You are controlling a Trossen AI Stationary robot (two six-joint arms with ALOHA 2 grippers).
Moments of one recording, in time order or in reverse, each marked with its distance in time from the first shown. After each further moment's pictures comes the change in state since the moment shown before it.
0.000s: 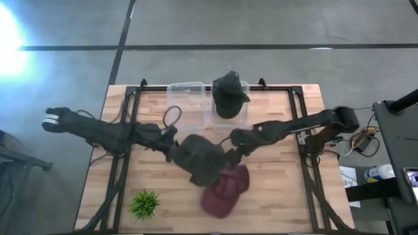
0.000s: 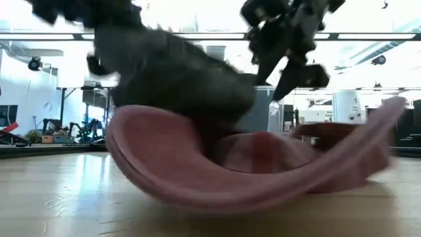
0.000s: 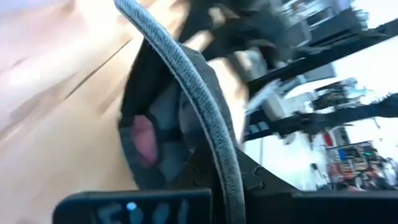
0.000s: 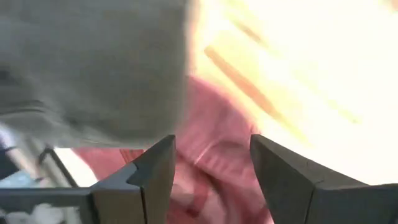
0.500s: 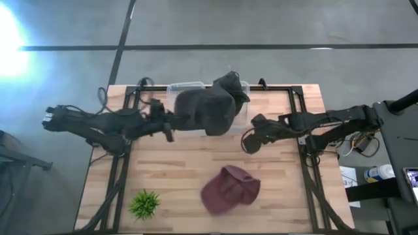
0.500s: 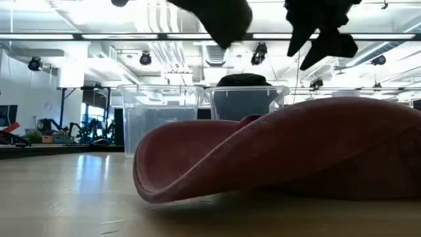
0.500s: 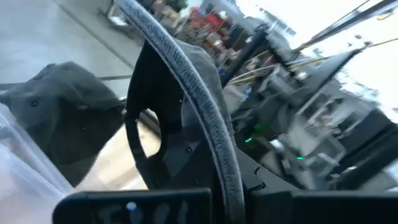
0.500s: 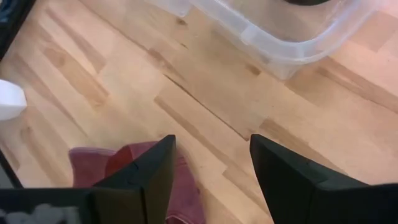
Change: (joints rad) left arm -0.037 -0.013 0.368 -0.079 -0.593 0.326; right arm 0.003 -0.325 -0.056 -0.220 0.291 0.000
